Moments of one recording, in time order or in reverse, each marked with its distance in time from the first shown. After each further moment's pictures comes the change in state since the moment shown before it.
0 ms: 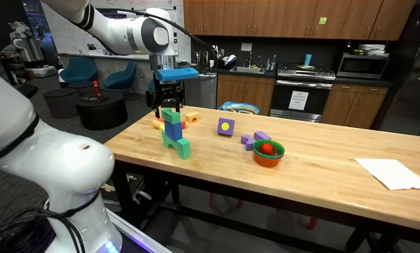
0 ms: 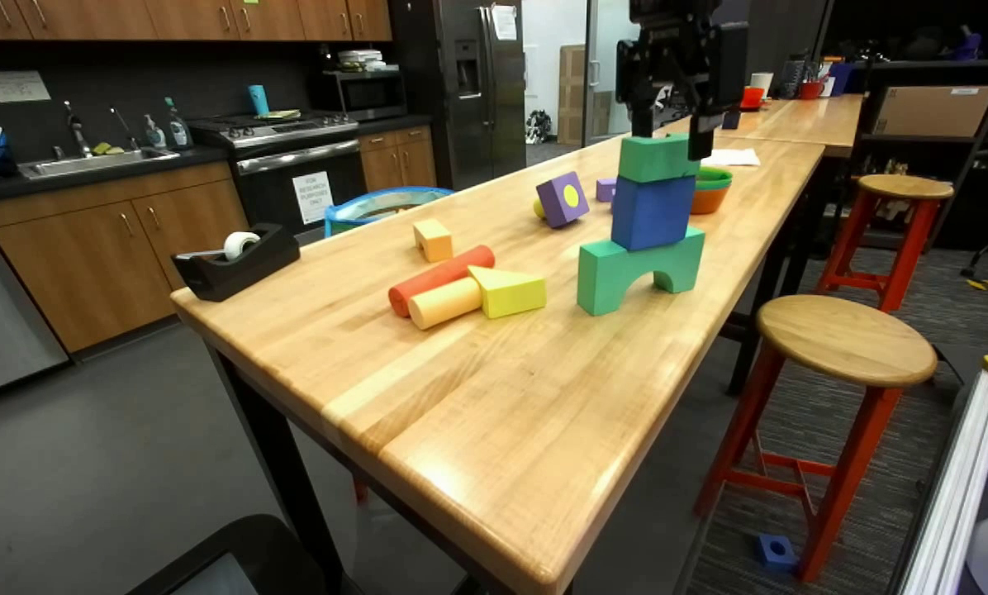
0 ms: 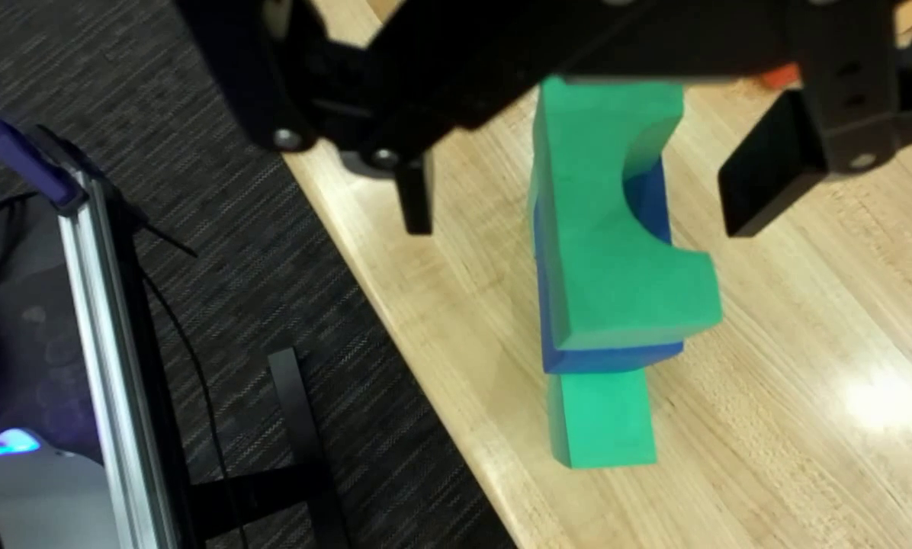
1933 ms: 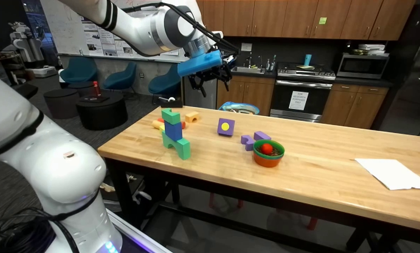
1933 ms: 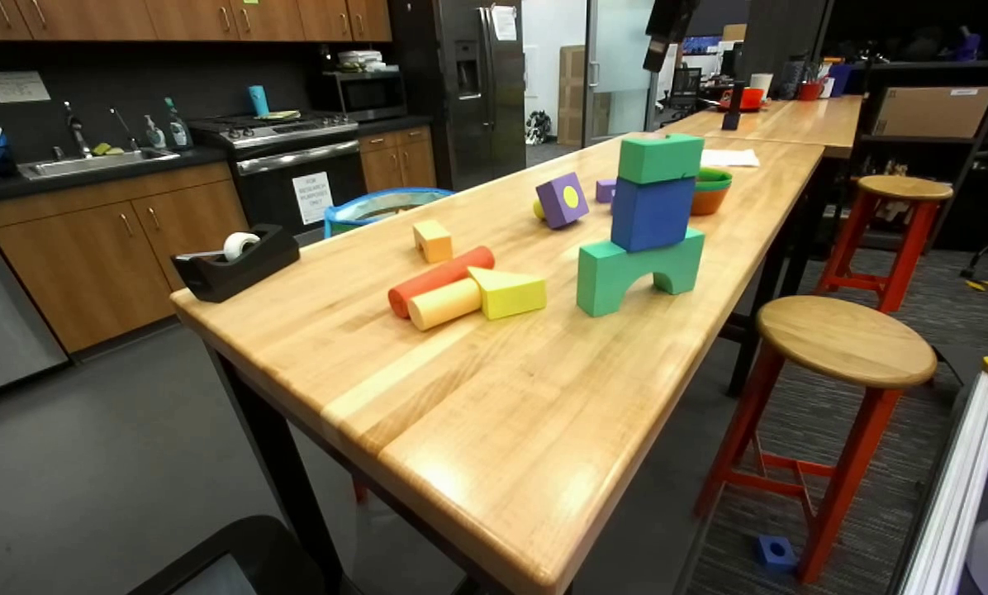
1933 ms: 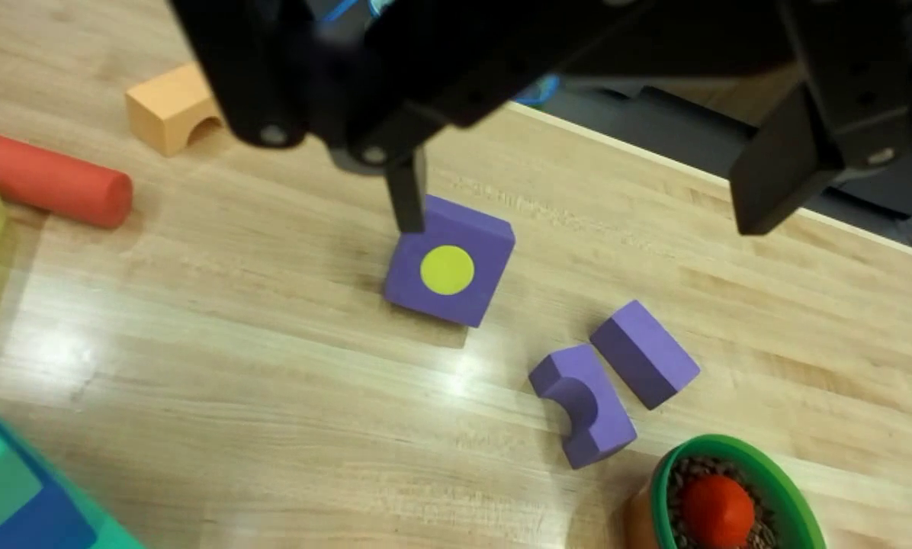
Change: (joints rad) arm -0.272 0.009 -0.030 0.053 -0.187 0.446 0.695
